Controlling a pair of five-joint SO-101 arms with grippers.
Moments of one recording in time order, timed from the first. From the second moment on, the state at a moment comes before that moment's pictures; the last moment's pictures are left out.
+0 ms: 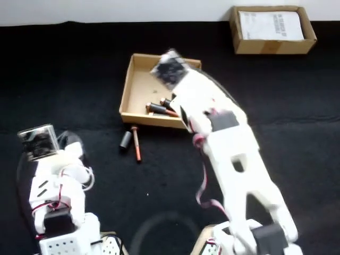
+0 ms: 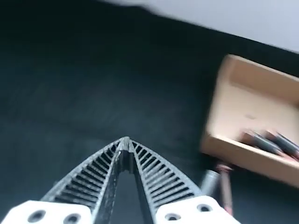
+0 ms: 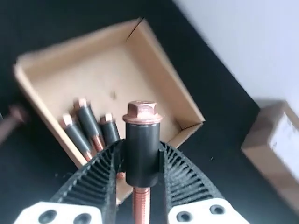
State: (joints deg) left arm -22.3 -103.1 87.5 47.0 13.1; right arm -25.3 -16.2 22.4 38.5 41.2
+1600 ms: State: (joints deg) left arm -28.4 -103.3 96.1 46.1 29.8; right arm -43.9 16.1 -20.5 74.9 -39.5
